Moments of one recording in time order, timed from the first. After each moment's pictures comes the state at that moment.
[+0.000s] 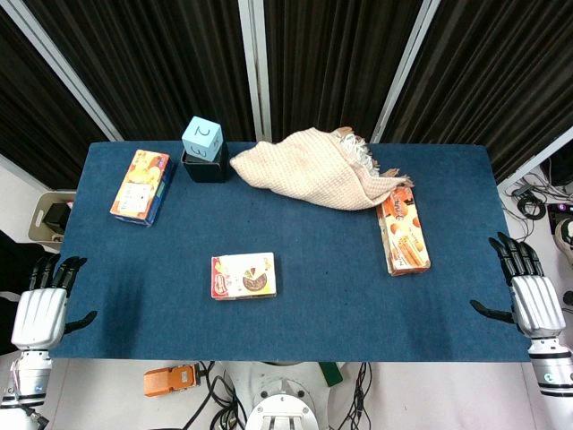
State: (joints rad) left arm -0.04 -1.26 -0.03 -1.60 1.47 1.52 0.21; right arm 0.12 -1.16 0.06 -1.49 -1.56 1.48 0.20
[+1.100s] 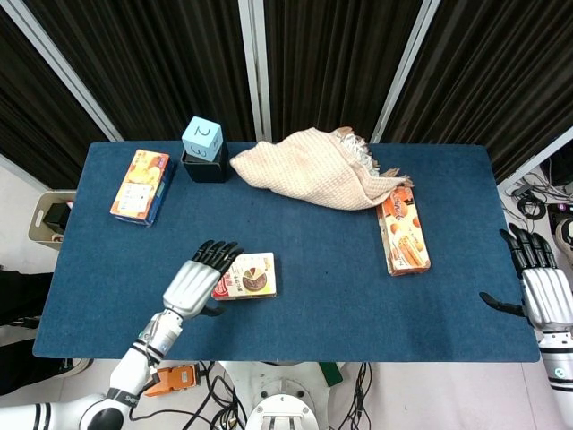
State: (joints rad) left arm -0.46 -1.46 -0.16 -1.97 1.18 1.05 0.67; right arm 0.14 -1.12 0.08 -1.49 -1.54 1.48 0.20
